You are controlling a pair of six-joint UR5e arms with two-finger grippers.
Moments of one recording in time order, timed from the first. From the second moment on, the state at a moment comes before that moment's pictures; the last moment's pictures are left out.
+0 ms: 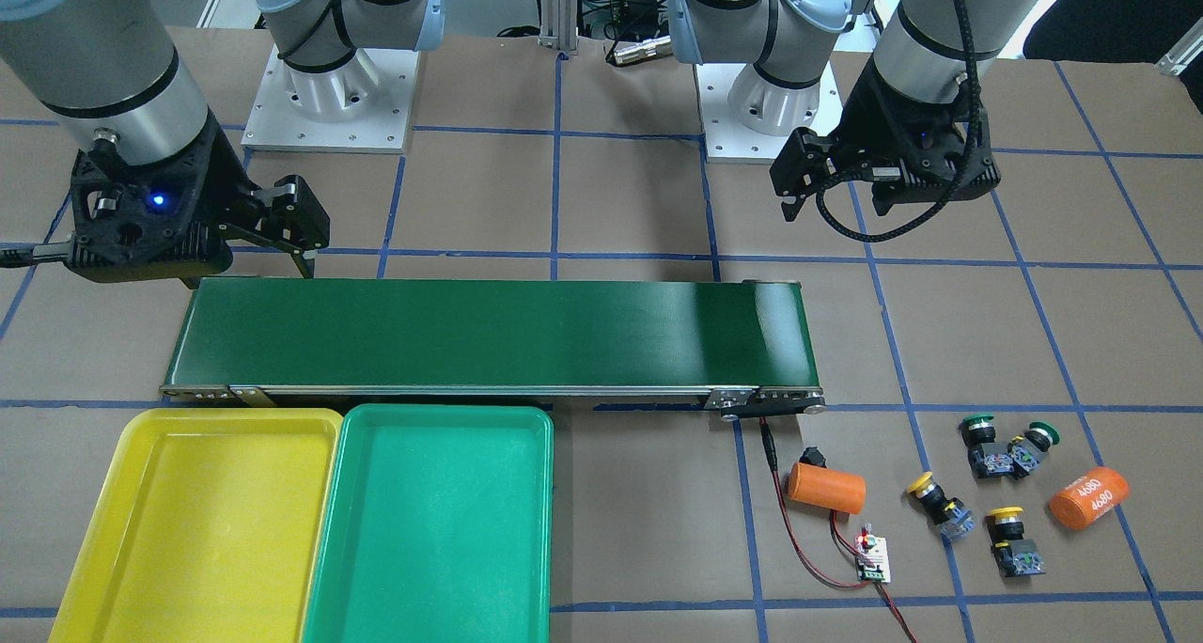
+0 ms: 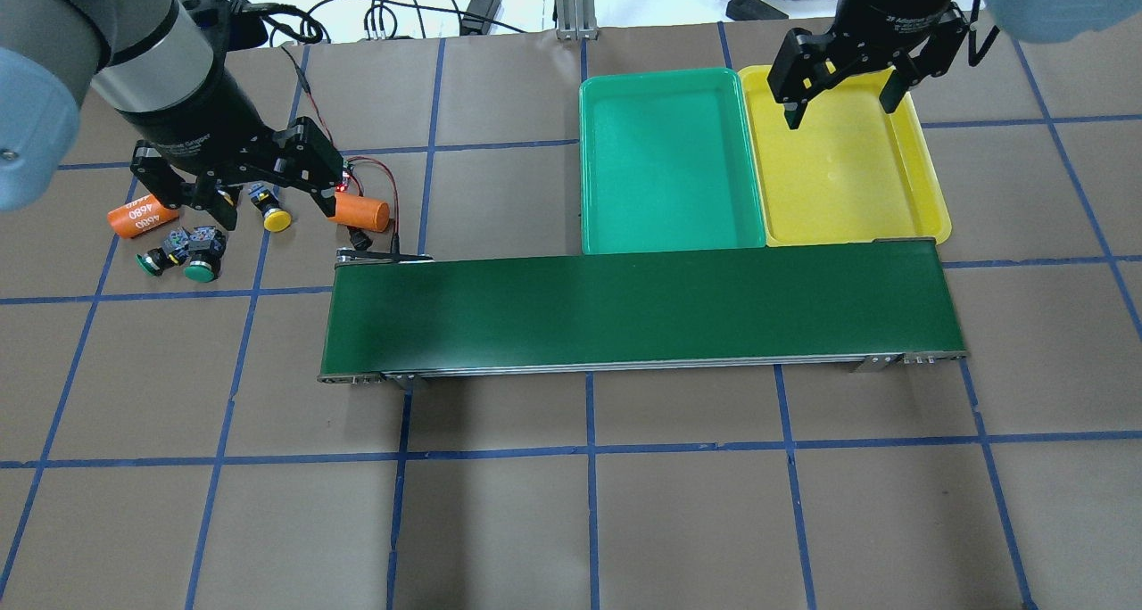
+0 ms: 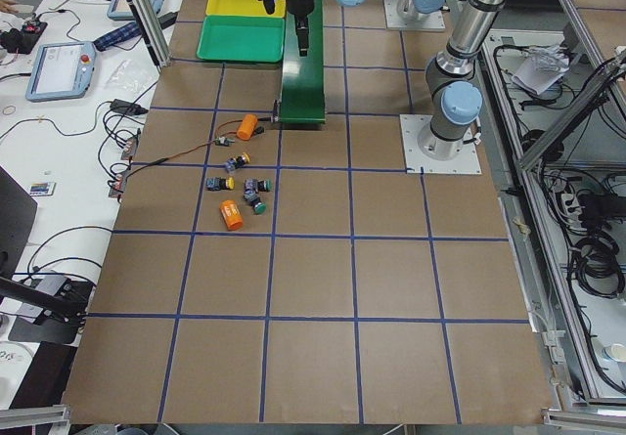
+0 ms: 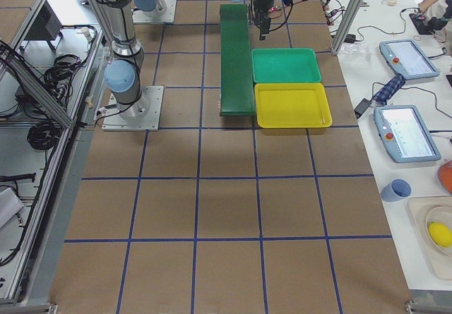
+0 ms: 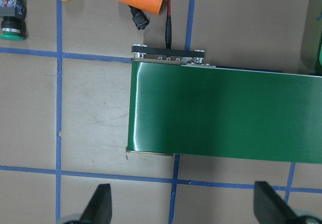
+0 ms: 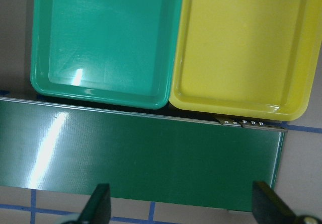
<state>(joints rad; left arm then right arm) -1.51 -1.54 -1.62 -1.58 1.57 -0.04 1.56 -1.42 1.43 -1.59 -1.58 -0.14</state>
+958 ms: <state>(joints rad) -1.36 -1.58 -1.63 -1.47 1.57 -0.04 1.56 -1.43 1.42 -1.59 -1.59 -0.15</state>
